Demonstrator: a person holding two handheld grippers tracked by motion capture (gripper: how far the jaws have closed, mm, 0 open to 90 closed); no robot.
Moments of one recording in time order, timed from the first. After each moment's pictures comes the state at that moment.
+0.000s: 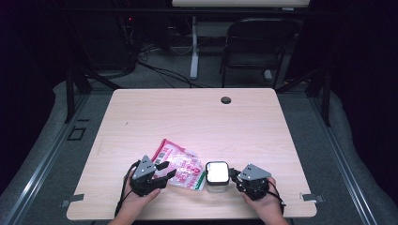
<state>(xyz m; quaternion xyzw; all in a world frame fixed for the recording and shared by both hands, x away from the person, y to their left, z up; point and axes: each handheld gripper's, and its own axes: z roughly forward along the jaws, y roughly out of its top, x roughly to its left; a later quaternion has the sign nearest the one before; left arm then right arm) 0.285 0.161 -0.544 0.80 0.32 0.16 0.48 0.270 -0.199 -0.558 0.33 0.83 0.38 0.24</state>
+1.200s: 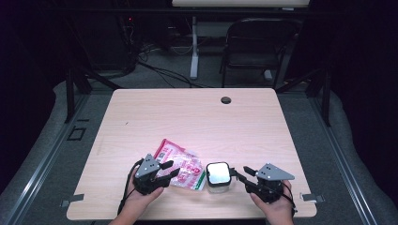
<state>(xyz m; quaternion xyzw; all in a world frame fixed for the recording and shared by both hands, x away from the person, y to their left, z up) 0.287 0.151 -0.536 0.80 0.31 0.14 0.49 0.251 -0.226 -0.528 0.38 0.78 0.45 0.22</state>
